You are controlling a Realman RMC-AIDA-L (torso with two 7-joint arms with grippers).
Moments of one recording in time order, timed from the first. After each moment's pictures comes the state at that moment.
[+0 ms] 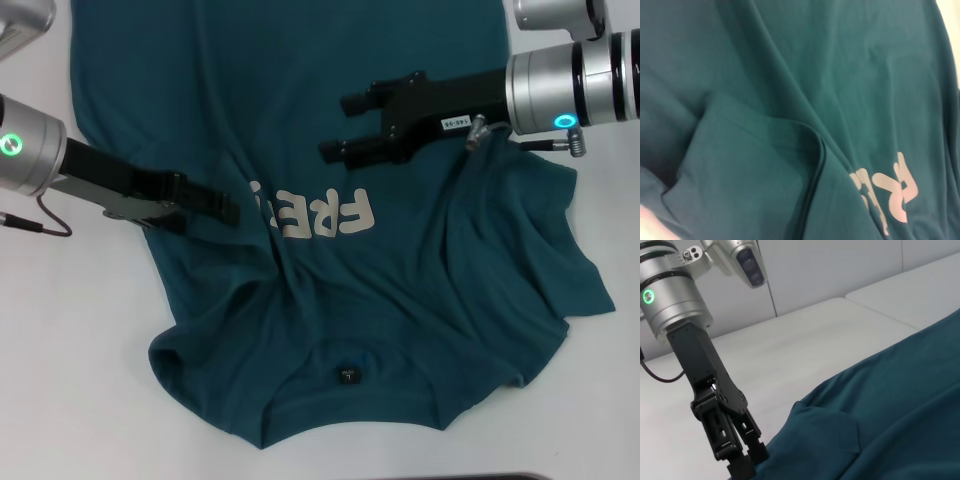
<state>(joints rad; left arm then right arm) -0.72 -2.08 -2.31 -0.85 -0.63 1.57 -2.61 0.77 2.05 -0.98 -0.50 -1.96 -1.26 1.50</state>
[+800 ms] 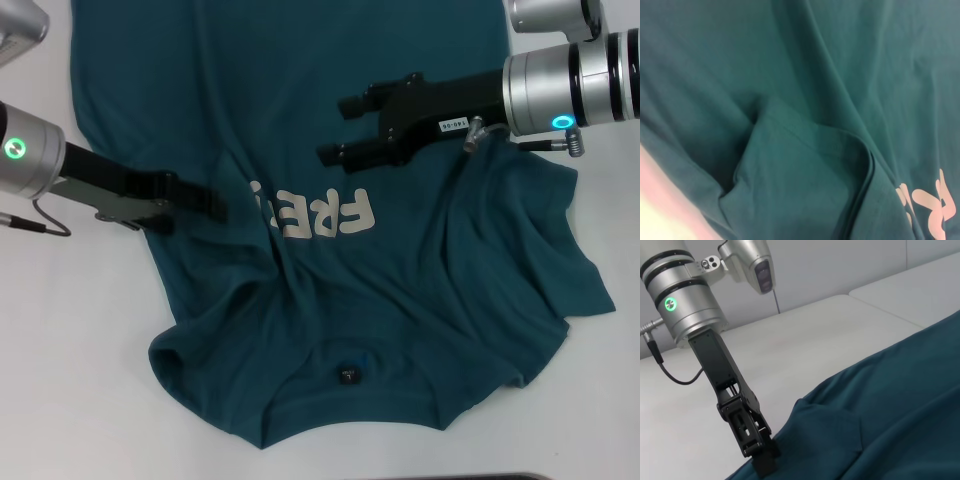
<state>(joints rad) -0.74 -2.05 -2.30 -0.73 -0.61 1.46 -2.64 0.77 2.05 -0.99 -0.51 -1.96 -1.26 1.50</state>
